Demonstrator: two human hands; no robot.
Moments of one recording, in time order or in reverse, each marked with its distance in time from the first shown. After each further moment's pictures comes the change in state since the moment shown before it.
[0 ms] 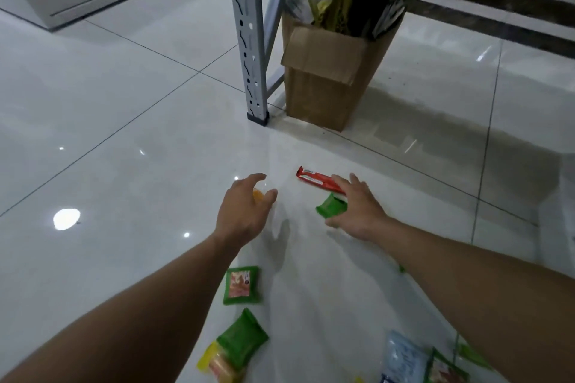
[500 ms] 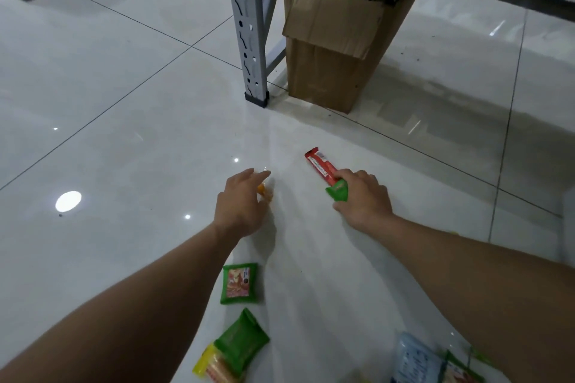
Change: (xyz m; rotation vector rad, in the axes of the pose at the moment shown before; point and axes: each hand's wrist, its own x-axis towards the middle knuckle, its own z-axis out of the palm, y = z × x) left_hand 0.035 -0.040 0.025 0.297 -0.123 0.104; right_hand 0.027 0.010 0.020 -0.232 0.182 -0.041
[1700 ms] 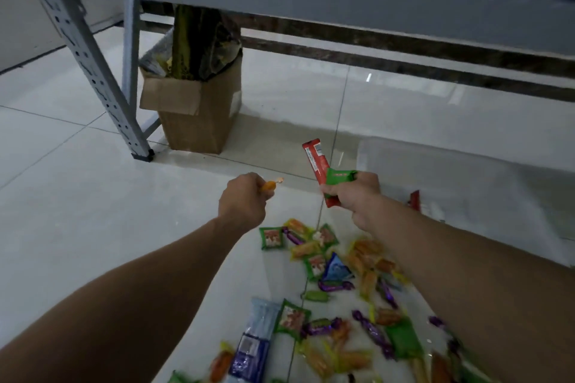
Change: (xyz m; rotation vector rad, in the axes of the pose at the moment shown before) left_hand -0.098 0.277 0.030 -0.152 0.092 0.207; right_hand -0.158 0.172 -0.173 1.115 0.328 0.566
